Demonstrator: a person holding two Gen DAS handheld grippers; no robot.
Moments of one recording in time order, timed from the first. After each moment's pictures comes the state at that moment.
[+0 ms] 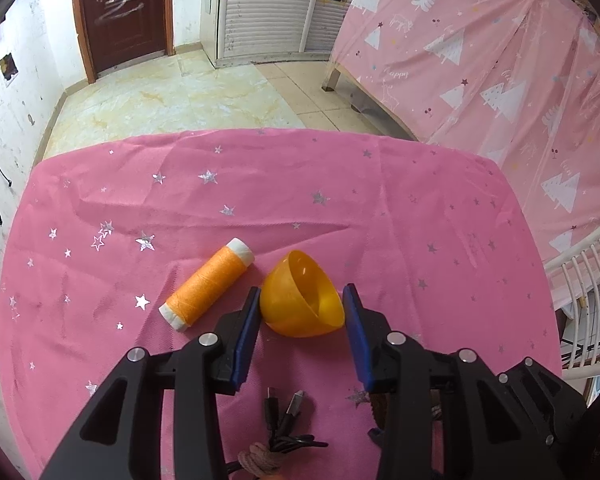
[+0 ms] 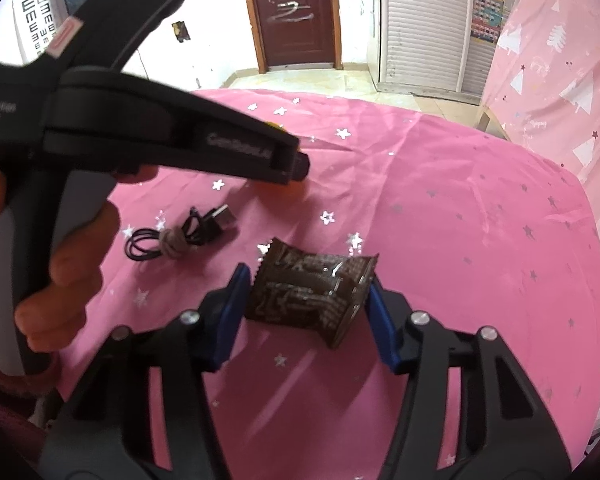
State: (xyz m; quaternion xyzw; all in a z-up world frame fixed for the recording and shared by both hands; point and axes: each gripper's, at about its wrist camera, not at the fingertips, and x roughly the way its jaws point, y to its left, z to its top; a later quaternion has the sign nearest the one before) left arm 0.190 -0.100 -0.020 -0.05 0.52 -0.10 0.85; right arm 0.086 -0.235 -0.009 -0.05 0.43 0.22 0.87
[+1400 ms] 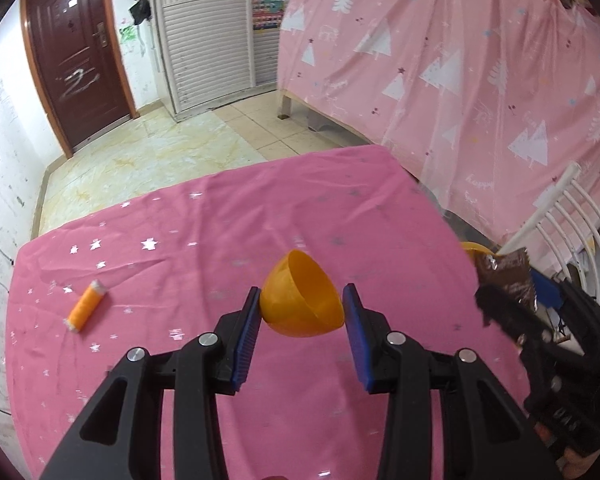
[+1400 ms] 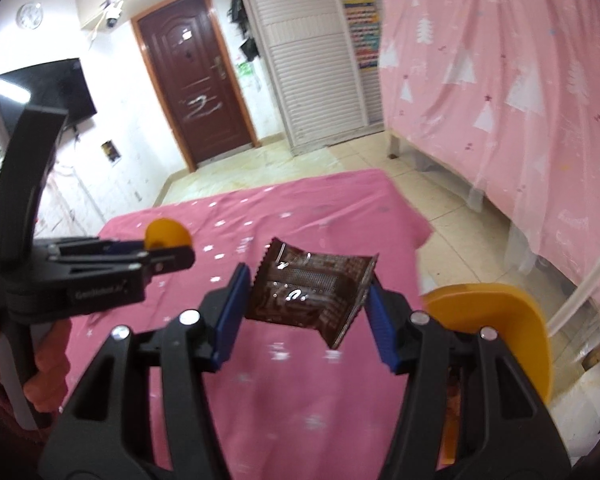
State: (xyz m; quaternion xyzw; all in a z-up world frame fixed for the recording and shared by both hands) left arm 0.123 -0.257 0.033 0.05 0.46 -0.15 0.87; right arm 0.054 -0.447 0.027 0.10 0.33 0.09 0.93
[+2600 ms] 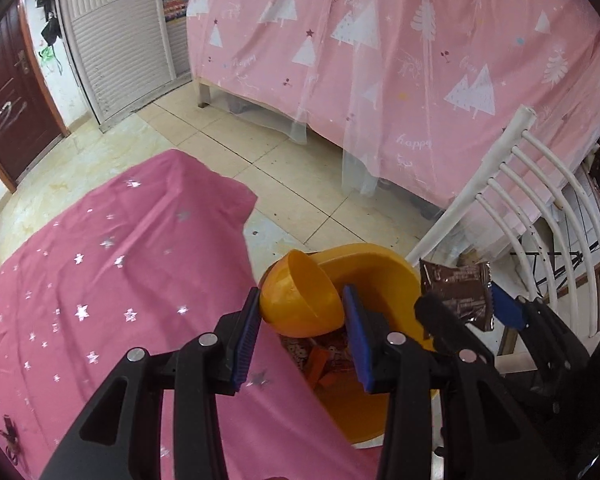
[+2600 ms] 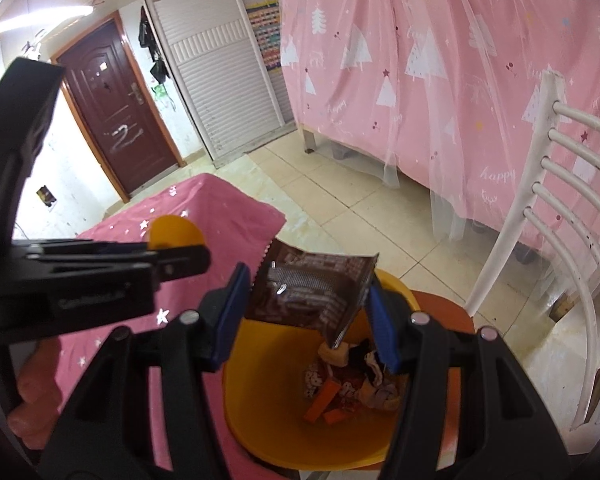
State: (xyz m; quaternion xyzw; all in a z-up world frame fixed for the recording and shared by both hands) left arm 0.132 -0.473 0.003 0.10 0.49 -0.24 0.83; right arm 0.047 -0.595 -0.020 0.15 0.34 -0.04 0.93
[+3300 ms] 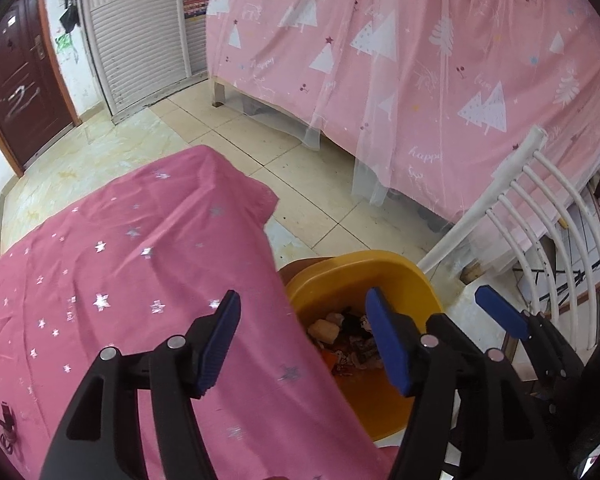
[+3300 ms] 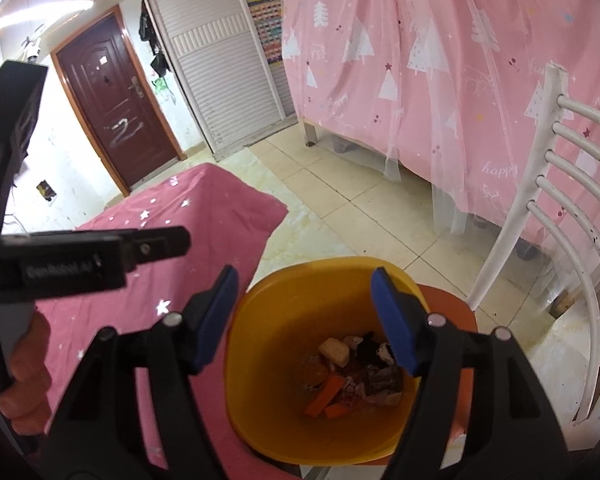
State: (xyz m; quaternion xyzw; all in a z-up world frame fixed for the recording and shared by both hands) left arm 0.140 -0.443 0.011 0.07 0.49 -0.22 0.84; right arm 0.045 -0.581 -0.024 0.15 0.35 -0.03 0.92
